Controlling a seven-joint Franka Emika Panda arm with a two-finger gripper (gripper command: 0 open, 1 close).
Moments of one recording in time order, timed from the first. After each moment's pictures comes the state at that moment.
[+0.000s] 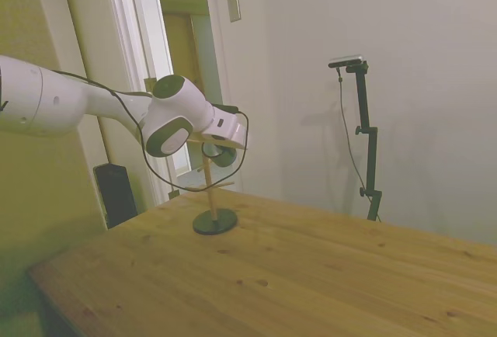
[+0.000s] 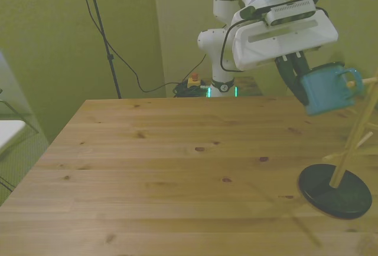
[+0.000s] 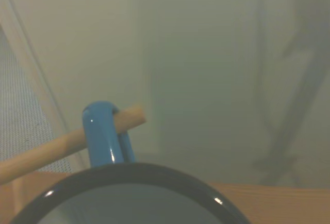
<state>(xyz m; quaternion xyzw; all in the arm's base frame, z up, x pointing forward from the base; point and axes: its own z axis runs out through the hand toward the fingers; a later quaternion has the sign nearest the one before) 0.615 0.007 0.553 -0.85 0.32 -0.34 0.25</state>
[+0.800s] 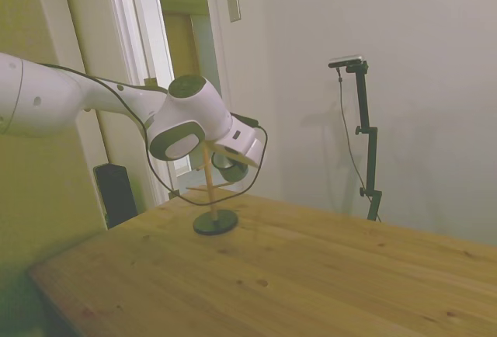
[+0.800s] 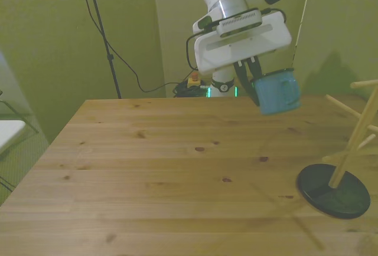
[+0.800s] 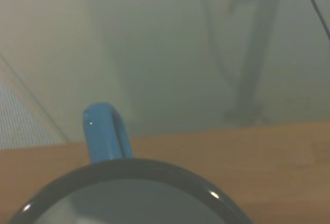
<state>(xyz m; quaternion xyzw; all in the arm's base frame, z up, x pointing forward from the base) 0.575 -0.066 0.528 -0.85 0.37 -0.27 0.25</state>
